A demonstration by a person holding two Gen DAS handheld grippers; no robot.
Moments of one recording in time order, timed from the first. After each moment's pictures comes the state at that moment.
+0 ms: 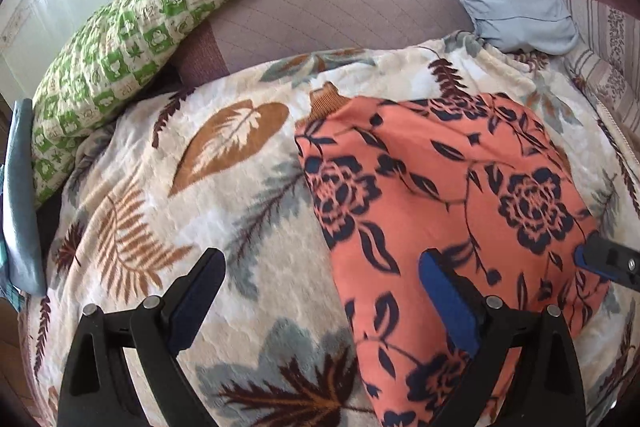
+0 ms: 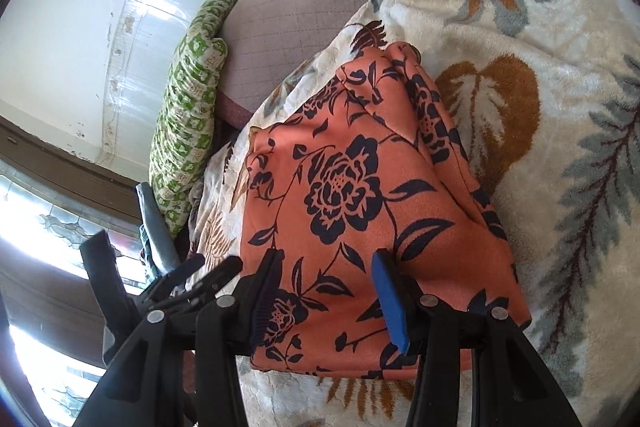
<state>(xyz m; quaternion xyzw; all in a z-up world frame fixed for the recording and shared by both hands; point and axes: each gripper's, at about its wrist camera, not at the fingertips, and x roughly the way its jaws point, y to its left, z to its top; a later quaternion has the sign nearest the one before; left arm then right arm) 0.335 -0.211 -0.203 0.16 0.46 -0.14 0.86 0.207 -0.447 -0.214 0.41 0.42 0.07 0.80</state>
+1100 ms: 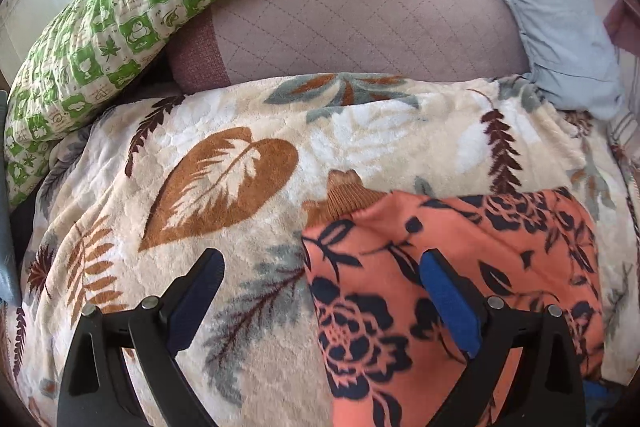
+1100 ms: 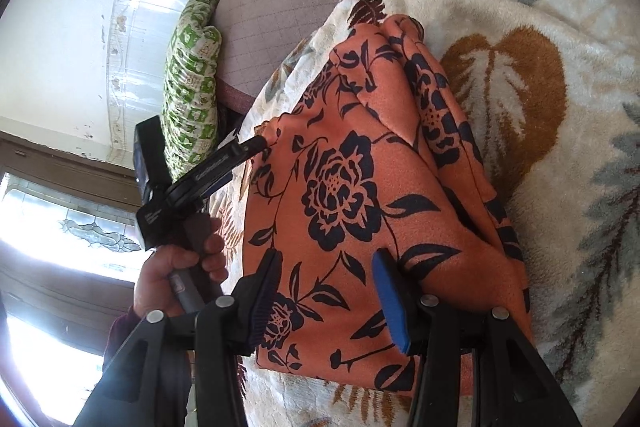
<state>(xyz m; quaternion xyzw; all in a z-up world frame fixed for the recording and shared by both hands) 0.415 -0.225 -0.209 0.09 0.48 -0.13 0.86 0.225 -0.457 -0.230 0.44 0.45 0.11 0.77</state>
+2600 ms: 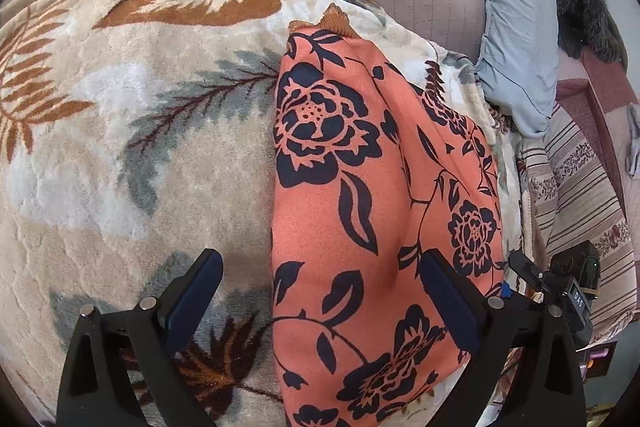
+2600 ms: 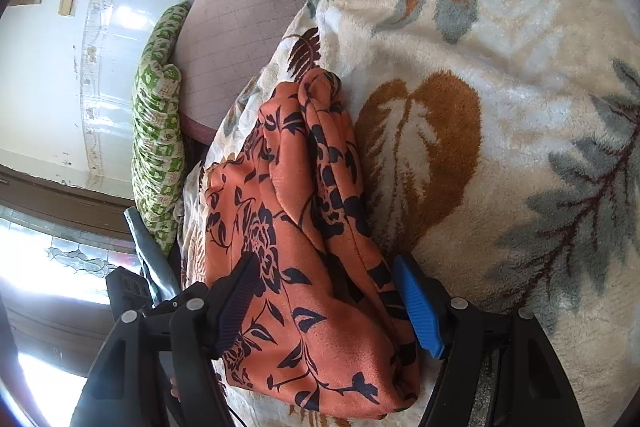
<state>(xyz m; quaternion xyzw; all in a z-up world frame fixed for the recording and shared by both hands) 0.357 -0.166 -0.255 -0.16 0.60 -0.23 0.75 0.223 -0.515 -0.248 0.45 0.46 0.06 0.76</state>
